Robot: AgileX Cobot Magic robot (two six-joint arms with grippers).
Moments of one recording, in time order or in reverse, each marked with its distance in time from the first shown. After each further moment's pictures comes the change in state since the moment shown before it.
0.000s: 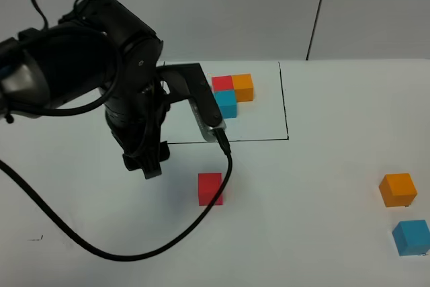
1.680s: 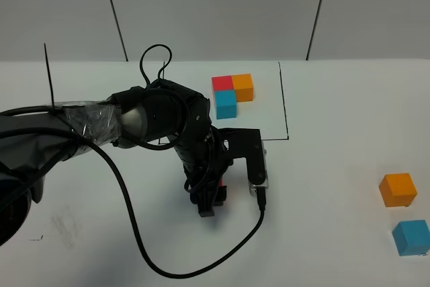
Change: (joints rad) left arm 0.000 0.369 0.000 -0.389 -0.434 0.521; right arm 0.000 0.000 0.000 0.000 0.000 0.002
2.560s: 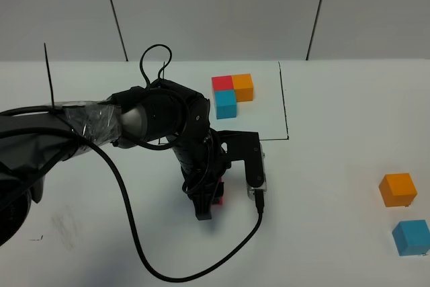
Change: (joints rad) left arm 0.000 0.000 0.000 0.001 0.040 0.000; right arm 0.000 0.000 0.000 0.000 0.000 -0.001
